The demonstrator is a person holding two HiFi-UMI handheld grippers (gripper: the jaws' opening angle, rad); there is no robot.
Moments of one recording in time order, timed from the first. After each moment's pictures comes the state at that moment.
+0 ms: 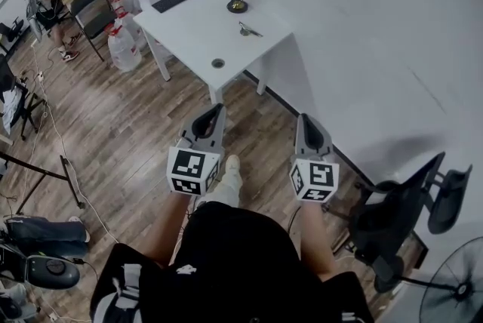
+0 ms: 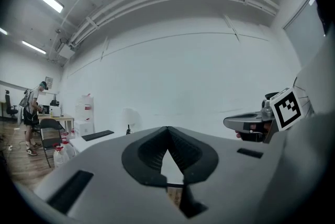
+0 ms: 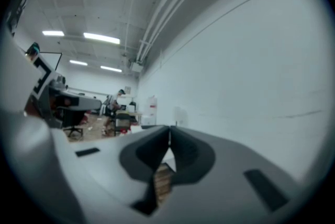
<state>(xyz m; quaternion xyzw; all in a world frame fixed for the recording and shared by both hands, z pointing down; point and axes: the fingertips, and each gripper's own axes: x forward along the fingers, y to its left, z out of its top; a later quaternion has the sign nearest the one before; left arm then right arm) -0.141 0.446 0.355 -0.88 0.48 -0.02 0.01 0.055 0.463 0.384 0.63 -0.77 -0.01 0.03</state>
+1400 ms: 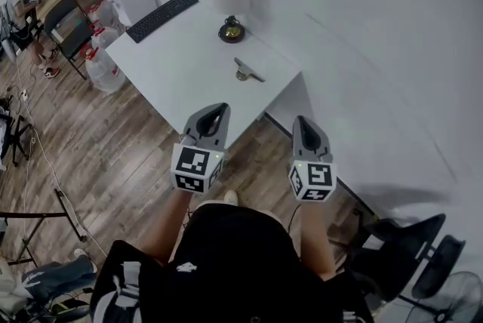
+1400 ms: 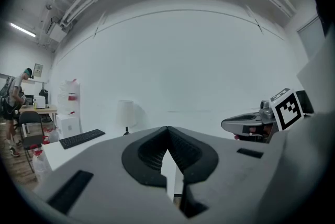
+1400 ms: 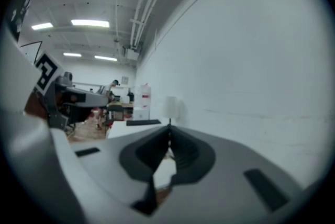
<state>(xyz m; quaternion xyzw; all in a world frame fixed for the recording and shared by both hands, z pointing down) -0.112 0.076 0.374 -0.89 0.45 -0.05 -0.04 0.066 0.105 0.404 0.63 -0.78 0.03 0.08</state>
